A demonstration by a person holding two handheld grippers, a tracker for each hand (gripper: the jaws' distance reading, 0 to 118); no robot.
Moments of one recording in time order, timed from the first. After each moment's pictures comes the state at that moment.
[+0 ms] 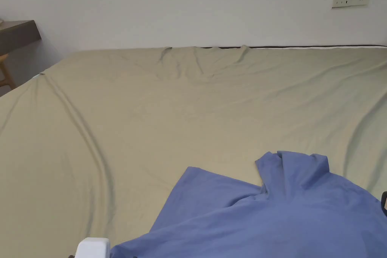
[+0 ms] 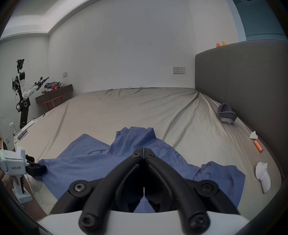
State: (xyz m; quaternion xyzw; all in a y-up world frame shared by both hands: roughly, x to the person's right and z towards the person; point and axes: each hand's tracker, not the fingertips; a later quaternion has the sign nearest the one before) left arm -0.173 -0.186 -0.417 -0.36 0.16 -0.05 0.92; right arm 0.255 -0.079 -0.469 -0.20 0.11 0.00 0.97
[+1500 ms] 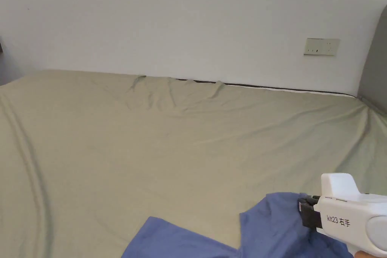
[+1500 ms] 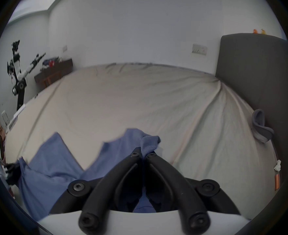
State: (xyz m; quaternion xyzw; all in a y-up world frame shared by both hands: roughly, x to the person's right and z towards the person) left arm -0.159 -0.202 -0.435 -0.29 0.13 -0.02 0.95; right arm 0.230 -0.108 -0.679 -0.28 0.15 0.04 0.95
